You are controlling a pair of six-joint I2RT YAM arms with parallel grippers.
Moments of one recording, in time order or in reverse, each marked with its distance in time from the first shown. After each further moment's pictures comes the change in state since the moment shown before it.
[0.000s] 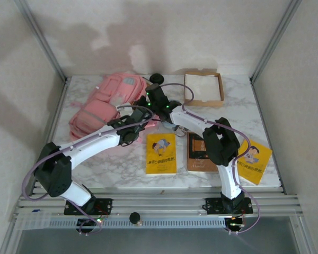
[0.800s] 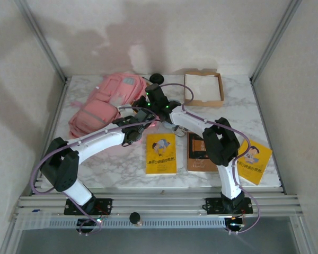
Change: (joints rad) left arm 0.003 0.066 0.011 -0.049 -0.106 -0.002; right arm 0.003 0.000 0.000 0.003 0.000 0.009
